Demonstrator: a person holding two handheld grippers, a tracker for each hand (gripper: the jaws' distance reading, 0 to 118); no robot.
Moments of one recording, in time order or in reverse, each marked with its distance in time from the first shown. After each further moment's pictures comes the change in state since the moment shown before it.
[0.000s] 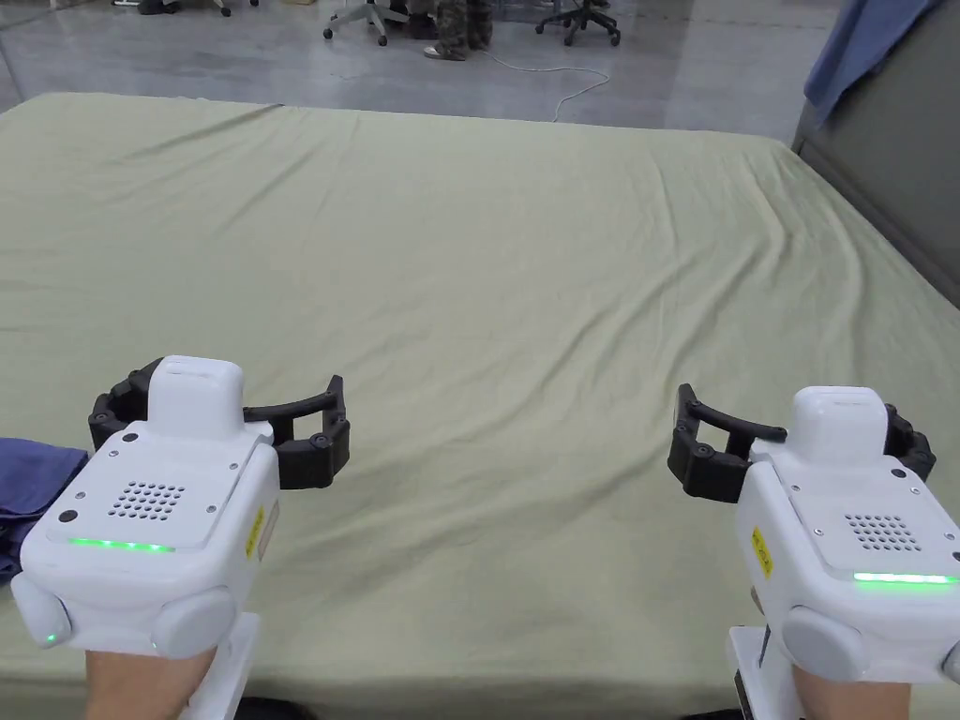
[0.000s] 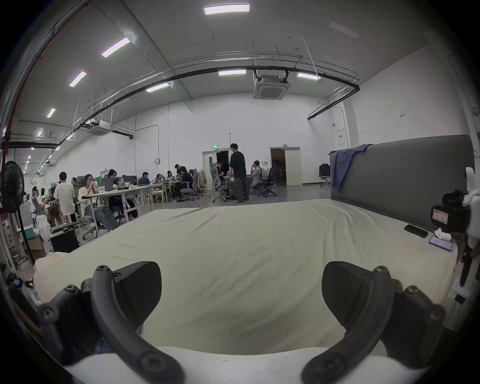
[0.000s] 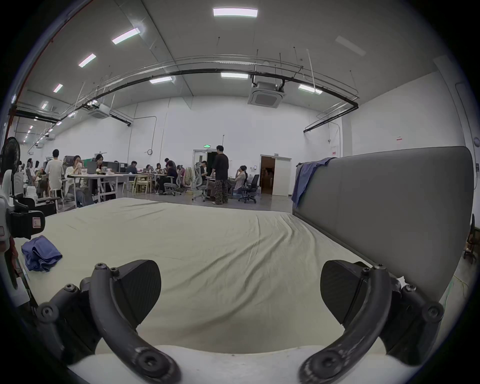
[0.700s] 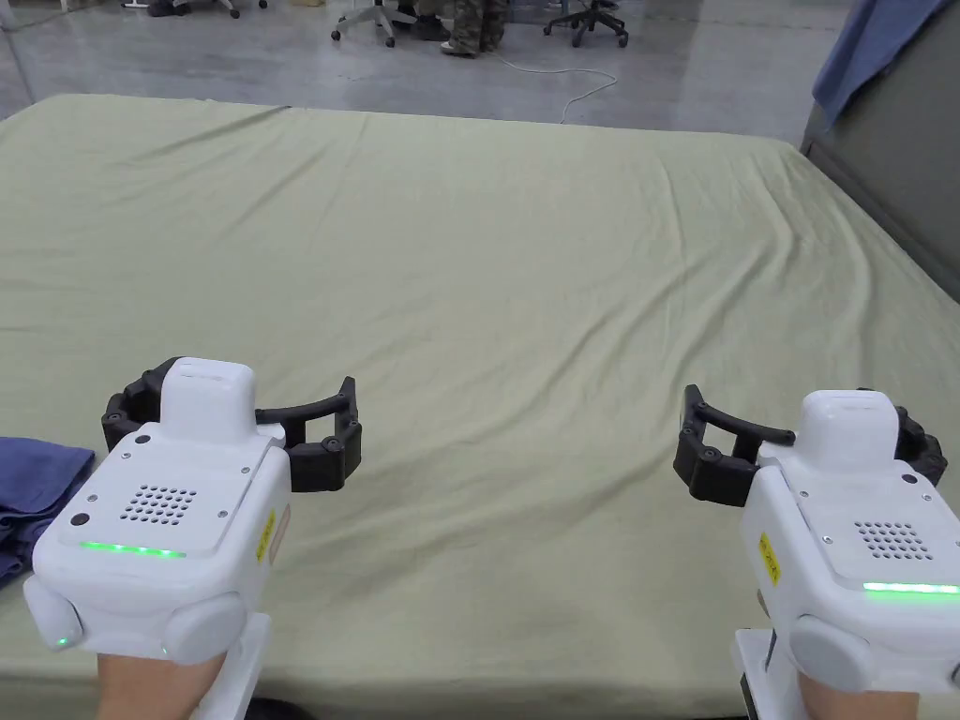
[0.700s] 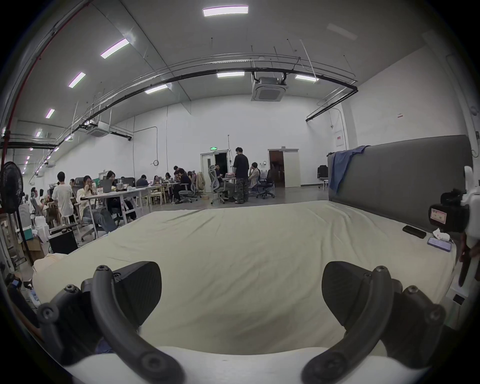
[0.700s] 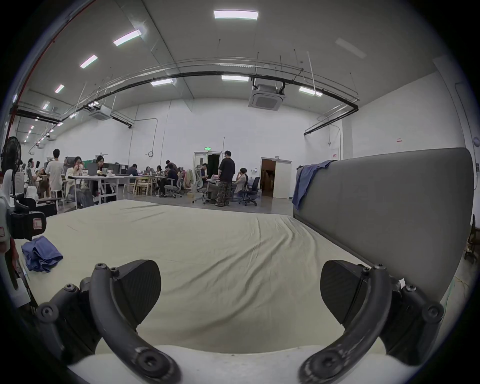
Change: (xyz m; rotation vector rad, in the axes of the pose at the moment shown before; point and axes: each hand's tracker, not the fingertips) left arm 0.003 0.002 0.002 0.013 -0.010 -0.003; right arm -0.001 0.001 0.002 0.019 0.003 0.003
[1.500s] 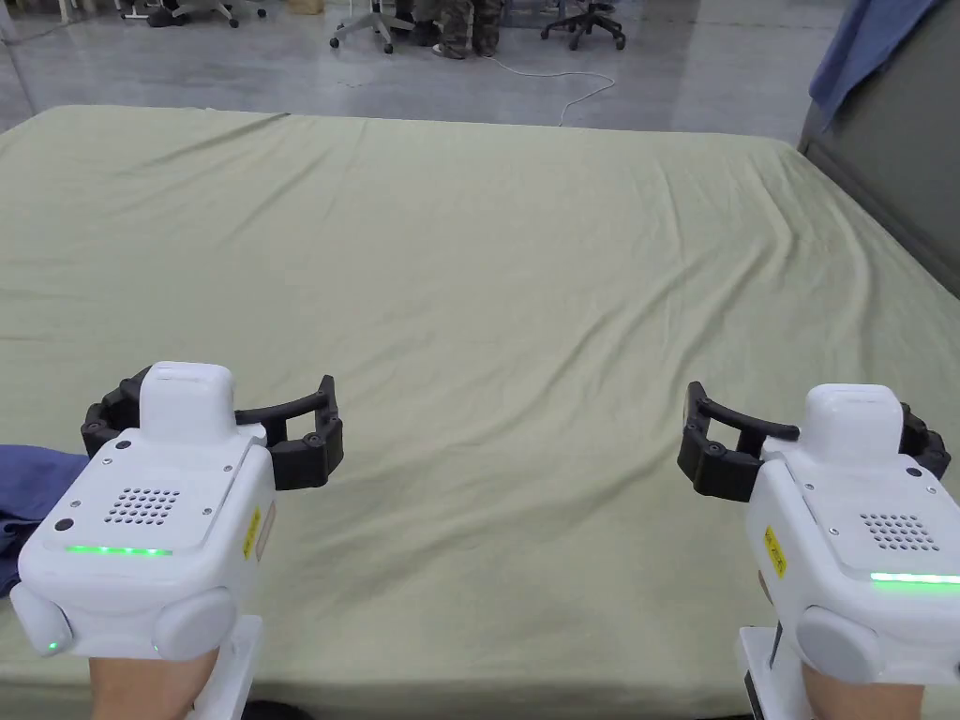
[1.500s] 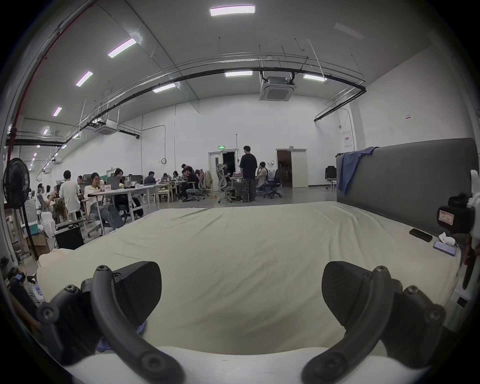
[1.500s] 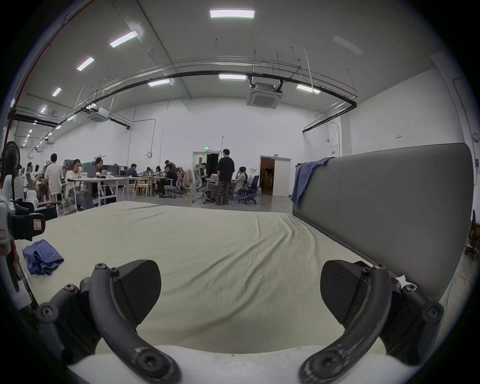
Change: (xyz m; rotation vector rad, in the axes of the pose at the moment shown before) left arm -0.008 -0.002 0.000 -0.006 0.050 0.018; right arm 0.004 0.001 0.001 -0.010 -0.001 -0.020
